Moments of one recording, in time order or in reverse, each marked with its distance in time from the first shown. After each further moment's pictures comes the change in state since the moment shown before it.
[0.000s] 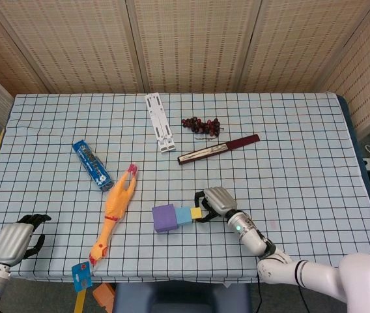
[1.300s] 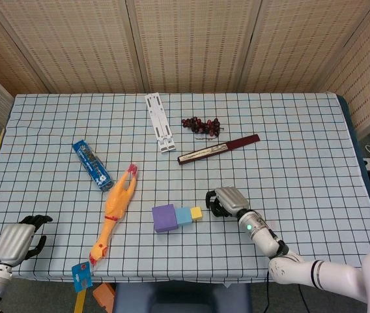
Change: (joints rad) left arm -0.003 -0.001 0.004 -0.006 -0.003 -0.009 0.011; right arm -0.002 0.155 -0.006 -0.197 0.208 -0.026 -0.164
